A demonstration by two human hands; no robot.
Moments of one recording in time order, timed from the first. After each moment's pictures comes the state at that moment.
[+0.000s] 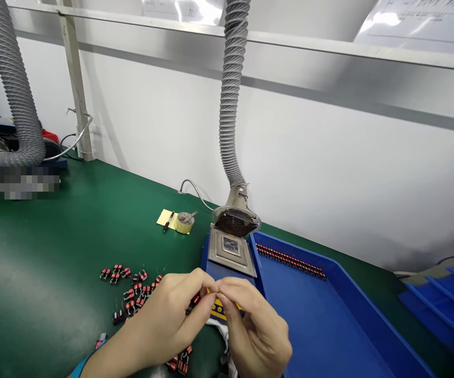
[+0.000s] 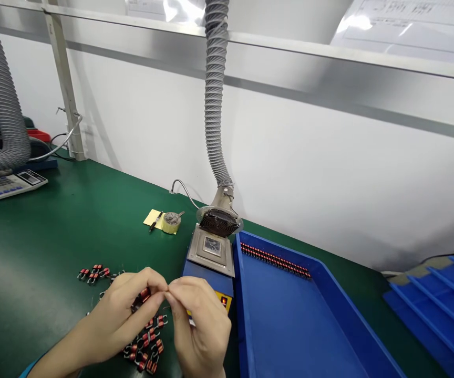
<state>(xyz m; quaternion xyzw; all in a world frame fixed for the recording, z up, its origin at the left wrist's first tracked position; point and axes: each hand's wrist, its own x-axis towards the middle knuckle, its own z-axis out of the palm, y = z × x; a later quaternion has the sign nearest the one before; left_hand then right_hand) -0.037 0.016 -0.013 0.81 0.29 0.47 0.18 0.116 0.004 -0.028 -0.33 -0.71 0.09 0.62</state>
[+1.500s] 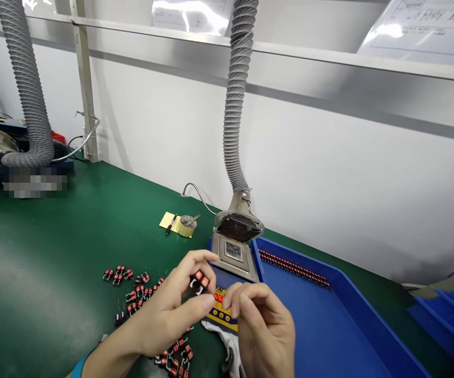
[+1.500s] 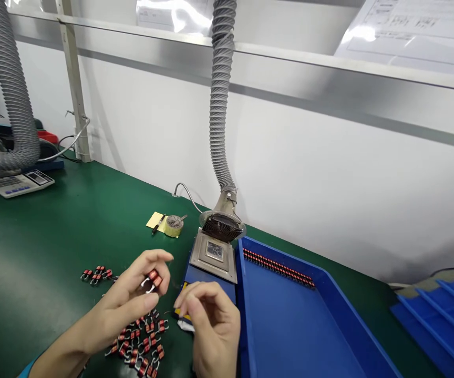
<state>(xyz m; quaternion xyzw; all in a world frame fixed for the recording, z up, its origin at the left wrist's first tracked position) -0.042 0.023 -0.017 0.66 0.25 0.49 0.51 0.120 0.007 -0.026 -0.30 -0.53 0.40 0.69</state>
